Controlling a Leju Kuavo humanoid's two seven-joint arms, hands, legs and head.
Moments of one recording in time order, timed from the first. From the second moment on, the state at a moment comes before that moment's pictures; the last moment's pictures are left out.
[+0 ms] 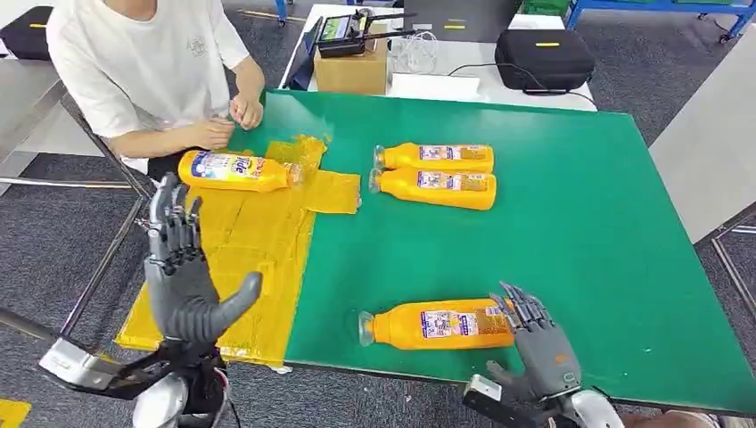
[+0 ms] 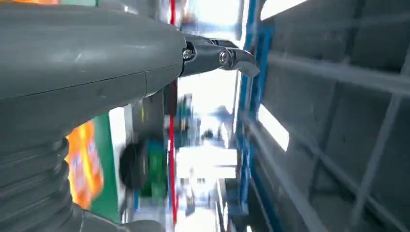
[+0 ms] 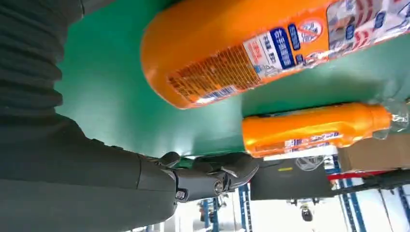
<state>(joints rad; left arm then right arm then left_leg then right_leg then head) 0.09 -0.19 -0.24 -1.80 0.04 -0.02 -0.62 0.12 -0.28 0.36 -1.48 1.08 -0.27 -0.20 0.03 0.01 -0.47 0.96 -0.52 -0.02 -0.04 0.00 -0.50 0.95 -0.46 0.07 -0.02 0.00</state>
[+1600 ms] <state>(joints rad) 0.02 -0.18 -0.35 -1.72 0.12 -0.06 -0.60 -0.38 -0.26 0.57 -0.79 0.96 -0.05 -0.32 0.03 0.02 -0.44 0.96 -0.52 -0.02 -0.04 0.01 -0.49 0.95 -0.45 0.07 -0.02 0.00</state>
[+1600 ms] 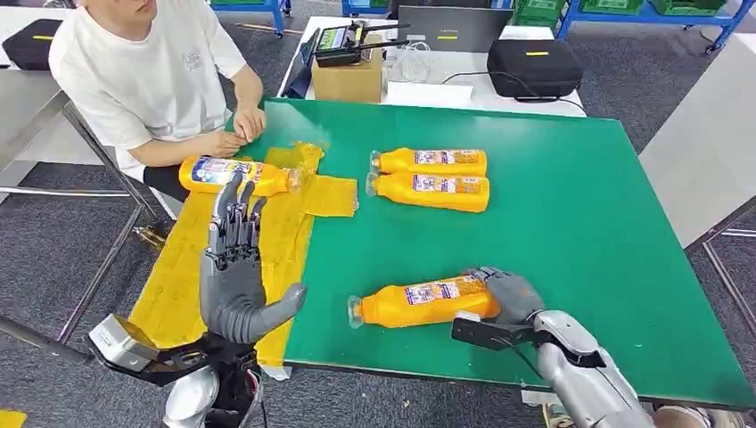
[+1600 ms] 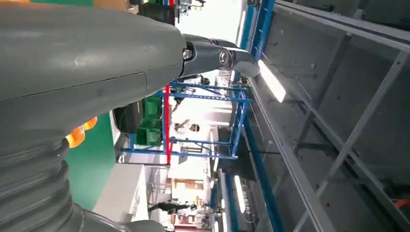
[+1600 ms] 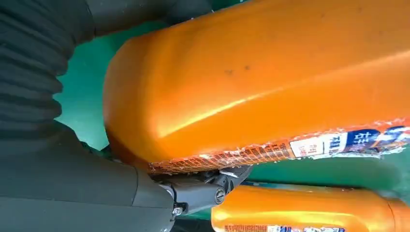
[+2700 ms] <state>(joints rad) 0.02 -0.23 -0.38 -1.40 0.03 -0.05 -0.59 -0.03 0.15 0.24 -1.20 0.29 0.01 -0.58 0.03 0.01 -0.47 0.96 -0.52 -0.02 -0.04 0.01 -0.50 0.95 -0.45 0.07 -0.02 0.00</state>
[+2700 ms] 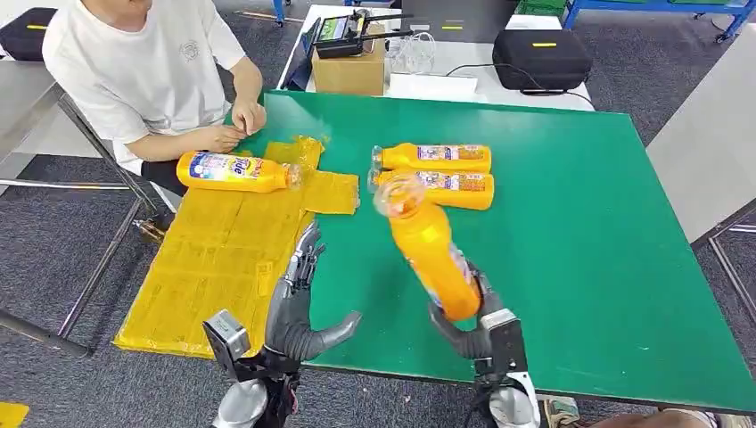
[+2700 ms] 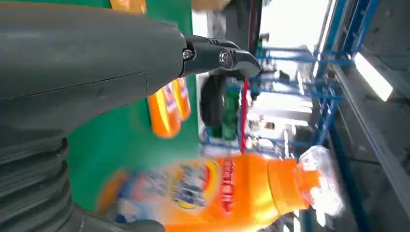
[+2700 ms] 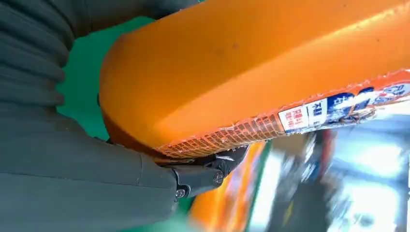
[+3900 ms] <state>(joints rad) -0.03 -0.24 -0.46 -1.48 0.21 -0.14 -0.51 -0.14 0.19 0.58 -1.03 0.32 0.02 -0.61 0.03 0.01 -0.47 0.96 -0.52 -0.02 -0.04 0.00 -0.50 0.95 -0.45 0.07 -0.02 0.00</state>
